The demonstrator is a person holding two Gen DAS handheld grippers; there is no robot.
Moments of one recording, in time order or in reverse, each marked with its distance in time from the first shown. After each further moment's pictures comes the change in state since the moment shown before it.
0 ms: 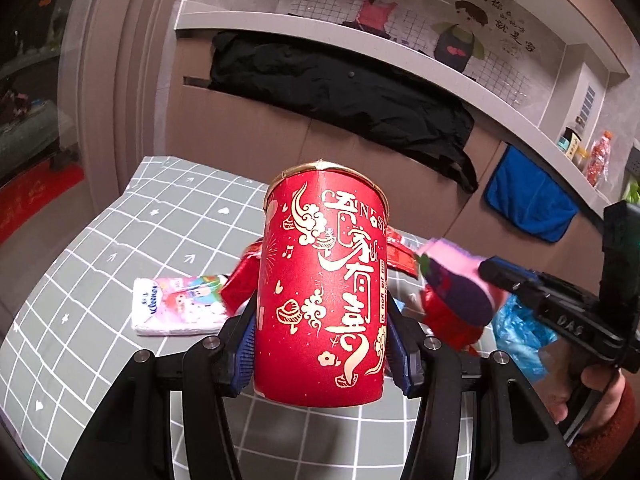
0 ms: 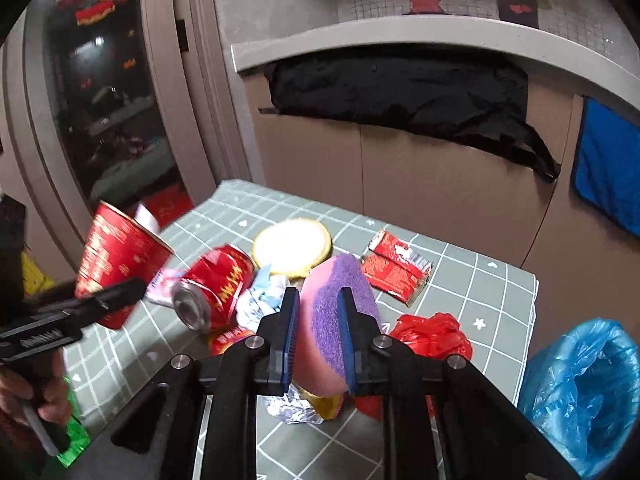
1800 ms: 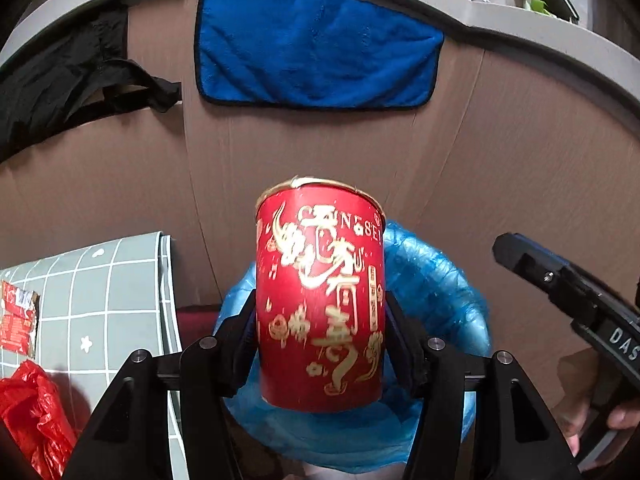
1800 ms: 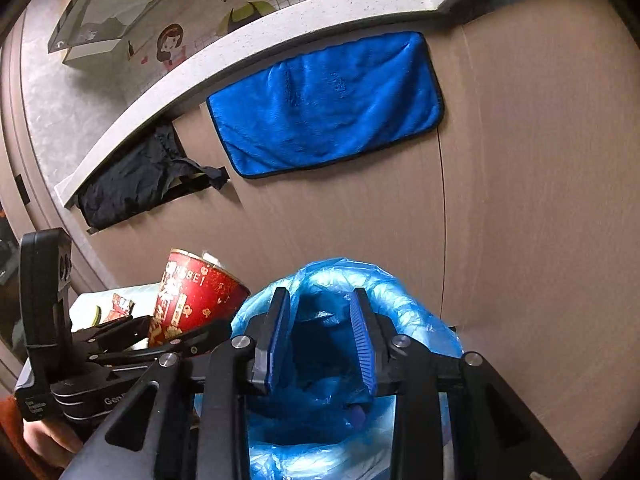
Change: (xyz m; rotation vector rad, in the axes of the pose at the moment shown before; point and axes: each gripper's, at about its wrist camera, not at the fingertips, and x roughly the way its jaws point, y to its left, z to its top) left arm 0.210 -0.398 -0.051 0.465 0.215 -0.298; right arm -0.146 -0.321 -0.127 0.468 -0.212 -0.385
